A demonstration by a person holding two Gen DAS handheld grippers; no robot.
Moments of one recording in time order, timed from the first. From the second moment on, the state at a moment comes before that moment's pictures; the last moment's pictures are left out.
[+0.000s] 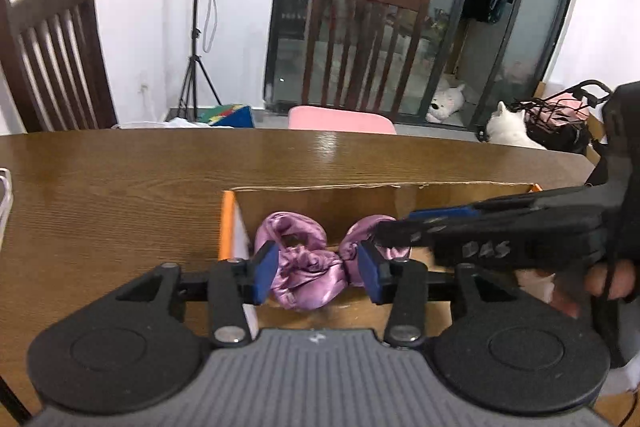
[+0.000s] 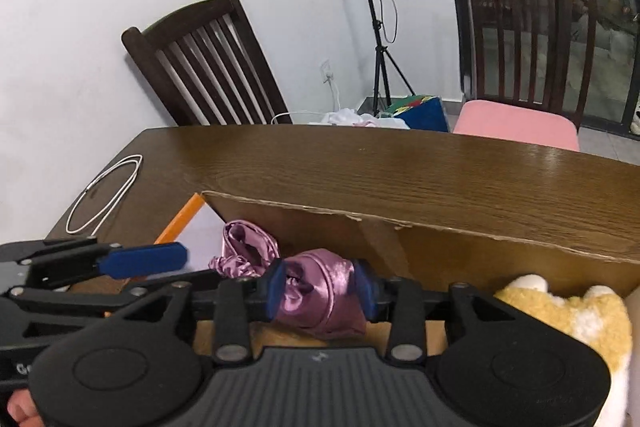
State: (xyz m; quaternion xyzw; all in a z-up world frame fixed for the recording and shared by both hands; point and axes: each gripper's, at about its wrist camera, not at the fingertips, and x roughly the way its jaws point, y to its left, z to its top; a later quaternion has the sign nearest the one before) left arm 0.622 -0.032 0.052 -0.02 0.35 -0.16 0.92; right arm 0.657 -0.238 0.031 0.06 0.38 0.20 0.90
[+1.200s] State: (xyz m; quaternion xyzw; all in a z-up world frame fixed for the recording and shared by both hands) left arm 0.092 -0.006 0.084 0.05 0.11 -0.10 0.99; right arm 0.094 -0.295 0.094 -0.03 0.14 0.16 0.98
